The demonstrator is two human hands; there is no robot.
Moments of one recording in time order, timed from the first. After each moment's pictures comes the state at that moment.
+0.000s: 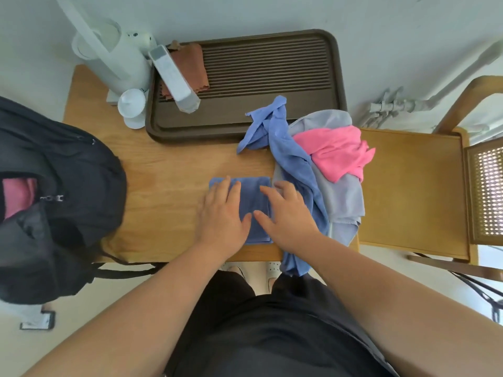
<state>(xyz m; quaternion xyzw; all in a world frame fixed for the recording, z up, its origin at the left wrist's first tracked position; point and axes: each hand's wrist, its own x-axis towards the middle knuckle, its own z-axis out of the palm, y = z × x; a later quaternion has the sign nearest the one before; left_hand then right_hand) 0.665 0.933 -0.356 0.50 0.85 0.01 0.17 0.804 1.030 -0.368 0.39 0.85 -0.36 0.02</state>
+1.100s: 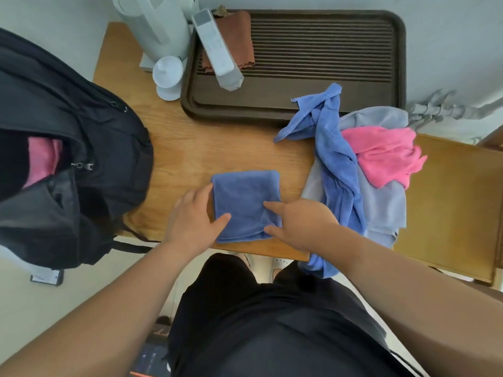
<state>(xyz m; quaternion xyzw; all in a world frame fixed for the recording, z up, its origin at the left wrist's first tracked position) 0.586 0.856 -0.364 0.35 0.90 0.06 0.24 0.758 1.026 -0.355 0.21 0.91 -0.23 0.28</state>
